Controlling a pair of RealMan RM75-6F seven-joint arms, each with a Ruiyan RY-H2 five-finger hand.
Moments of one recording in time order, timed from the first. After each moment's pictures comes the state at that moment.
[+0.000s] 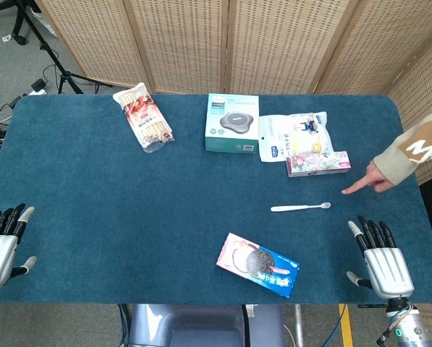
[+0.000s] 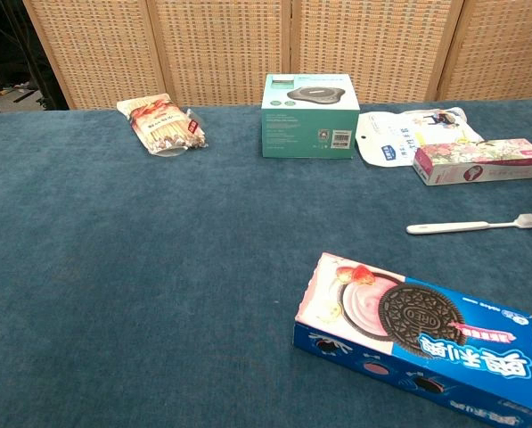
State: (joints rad) left arm -0.11 -1.02 0.00 -1.85 1.37 1.39 0.33; right arm 0.09 -1.18 0.00 -1.68 -1.53 1.41 -0.31
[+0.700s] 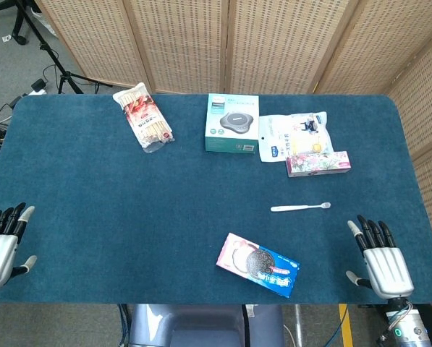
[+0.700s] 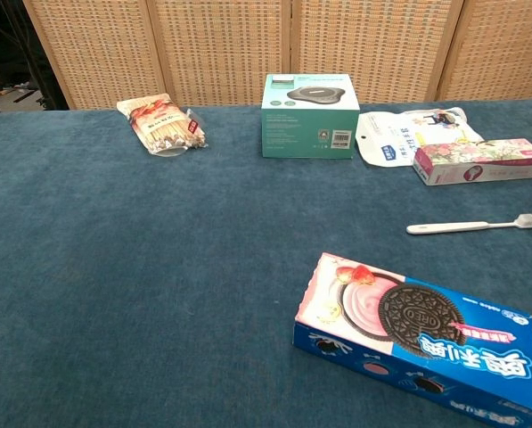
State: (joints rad) left arm -0.11 -1.03 0.00 -1.85 1.38 1.40 0.32; right arm 0.09 -1.18 0.00 -1.68 -1.53 1.41 -0.31
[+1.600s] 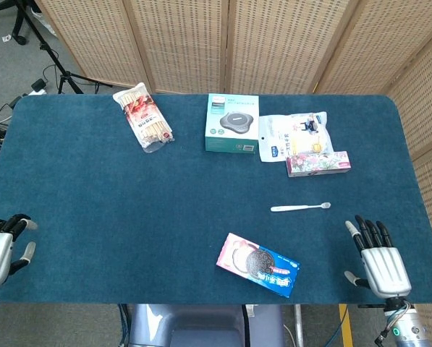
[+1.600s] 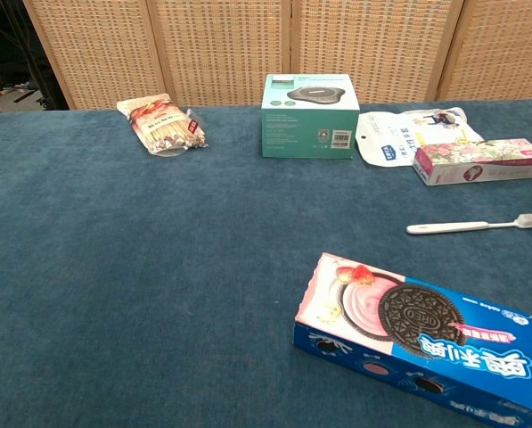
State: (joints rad) left arm -0.08 -1.09 -0.03 -1.79 1.47 1.51 0.24; right arm 0.10 -1.19 0.00 -1.68 -1.52 1.40 -0.32
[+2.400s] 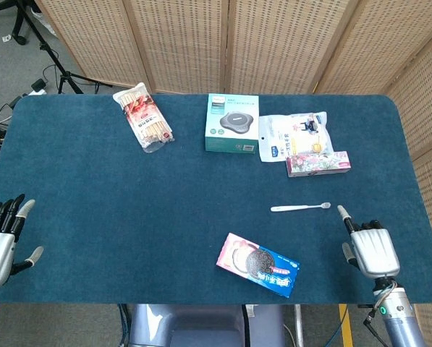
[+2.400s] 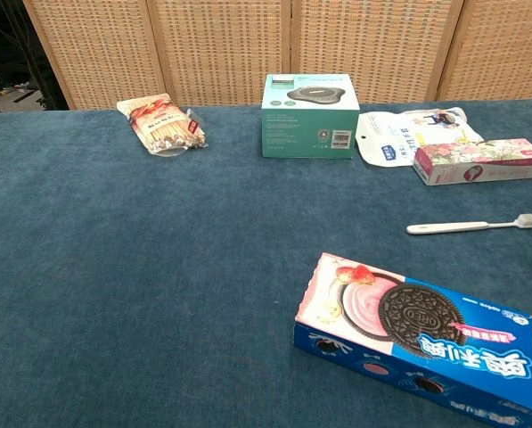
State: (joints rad) left arm -0.08 -1.09 -0.02 -1.76 1.53 1.52 0.17; right arm 0.20 -1.21 0.09 -1.73 -1.41 1.30 -0.56
